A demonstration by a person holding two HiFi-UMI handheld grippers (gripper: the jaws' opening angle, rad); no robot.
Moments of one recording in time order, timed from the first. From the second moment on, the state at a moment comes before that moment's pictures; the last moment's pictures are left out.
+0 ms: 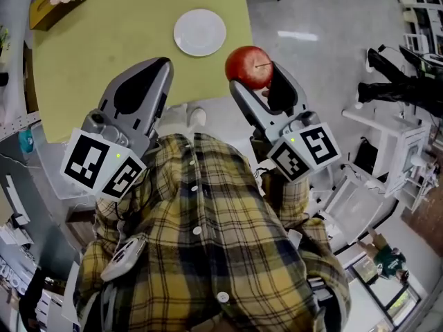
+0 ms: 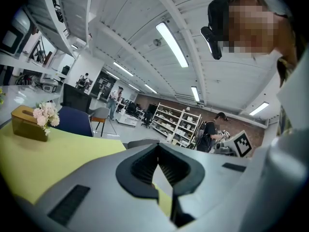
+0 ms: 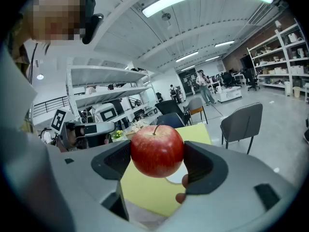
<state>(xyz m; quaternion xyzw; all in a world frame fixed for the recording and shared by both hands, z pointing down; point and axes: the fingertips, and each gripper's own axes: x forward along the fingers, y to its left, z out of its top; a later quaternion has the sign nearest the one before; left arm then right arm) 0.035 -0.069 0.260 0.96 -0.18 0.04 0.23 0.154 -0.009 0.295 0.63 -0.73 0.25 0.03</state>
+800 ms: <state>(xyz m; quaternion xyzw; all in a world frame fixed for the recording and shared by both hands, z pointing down) 0.048 -0.193 0.271 0.95 -0.17 0.05 0.25 0.157 -0.152 0.297 0.62 -0.74 0.26 0.04</state>
